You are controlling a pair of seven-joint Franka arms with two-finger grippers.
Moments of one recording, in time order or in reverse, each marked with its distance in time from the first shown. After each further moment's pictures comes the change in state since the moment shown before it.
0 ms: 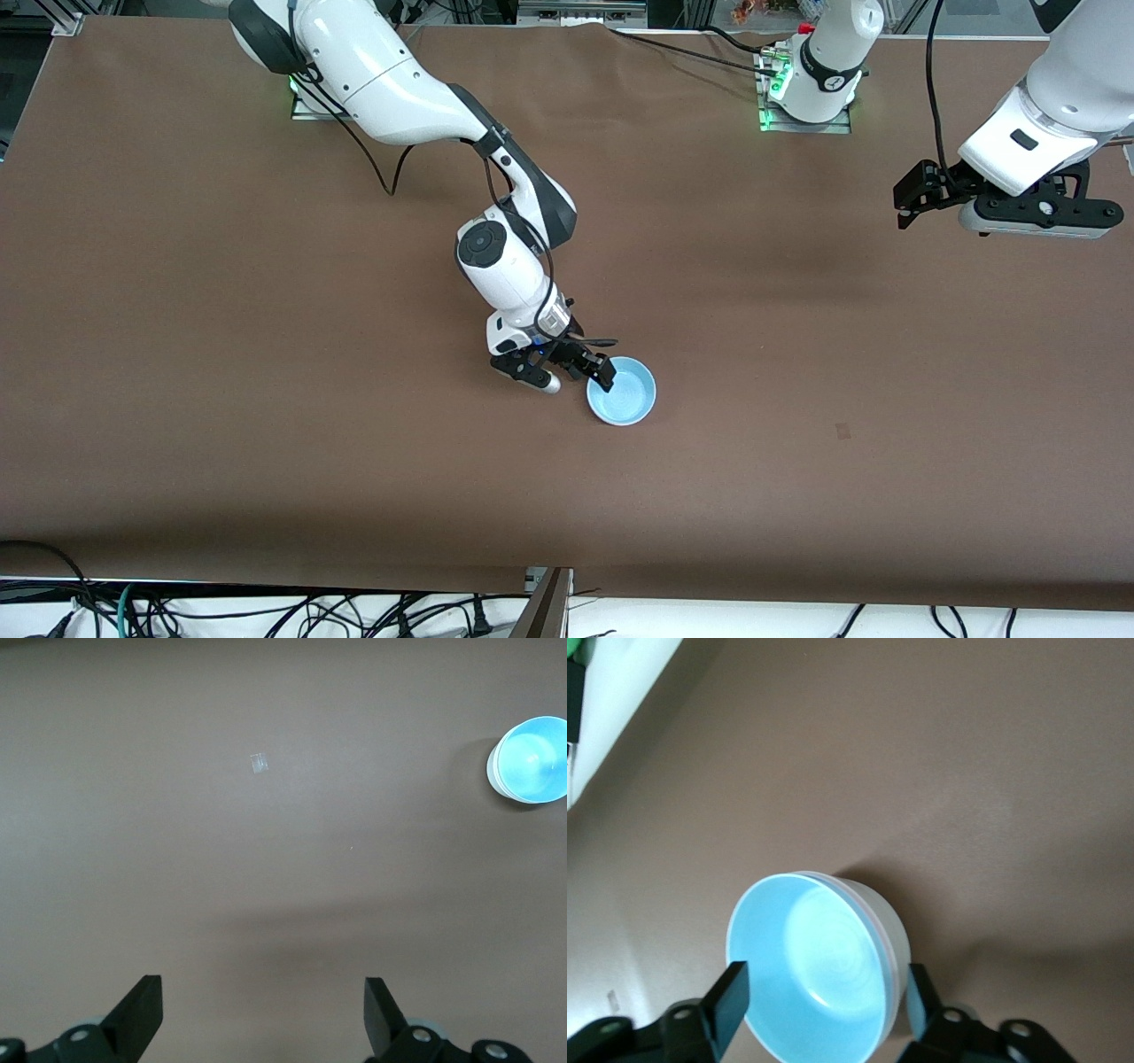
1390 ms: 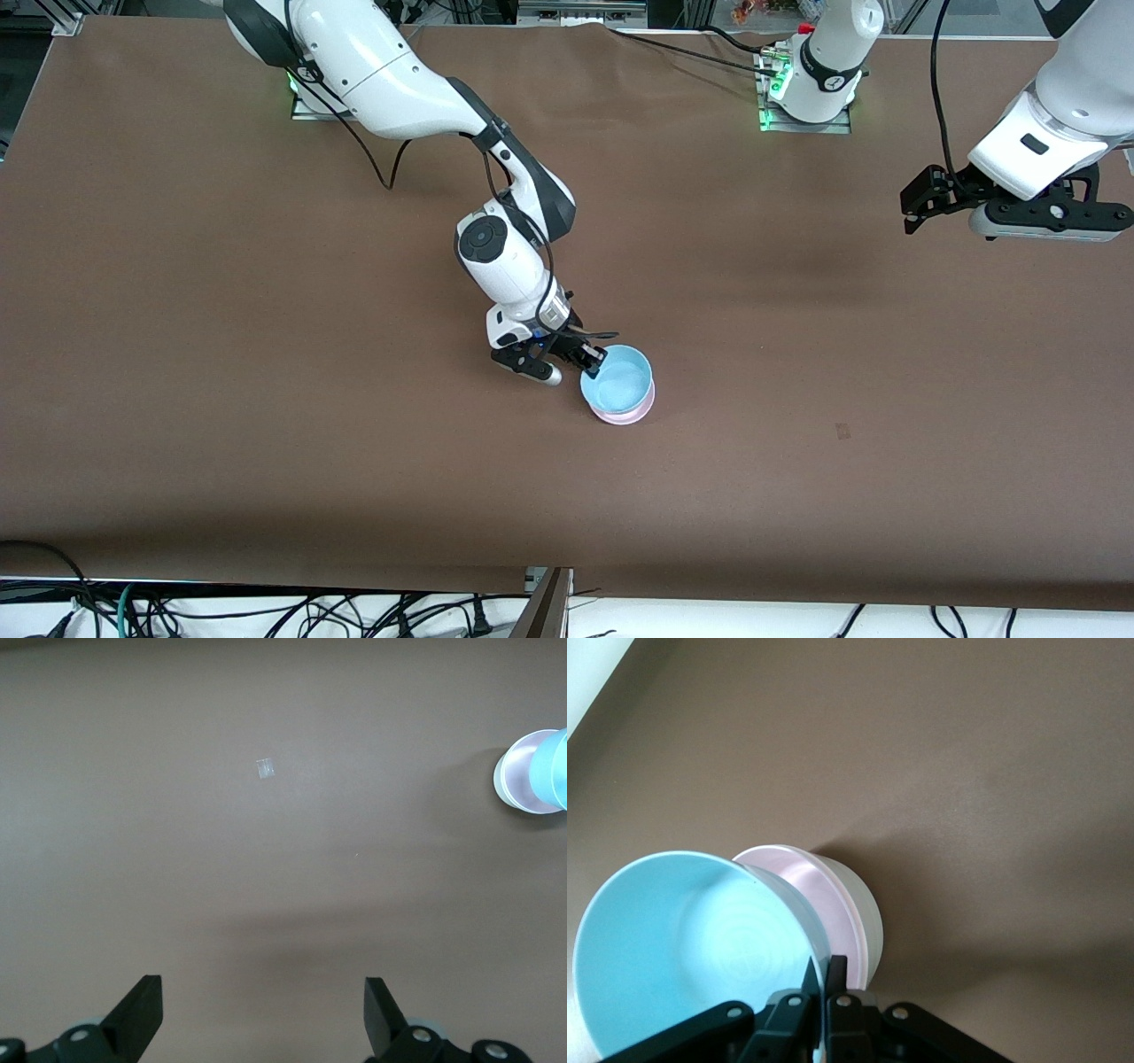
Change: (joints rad) left arm 0.006 -0.001 0.008 -0.008 0.000 0.022 0.000; right arm 0.000 -0.031 0.009 -0.075 0.000 -0.002 -0.044
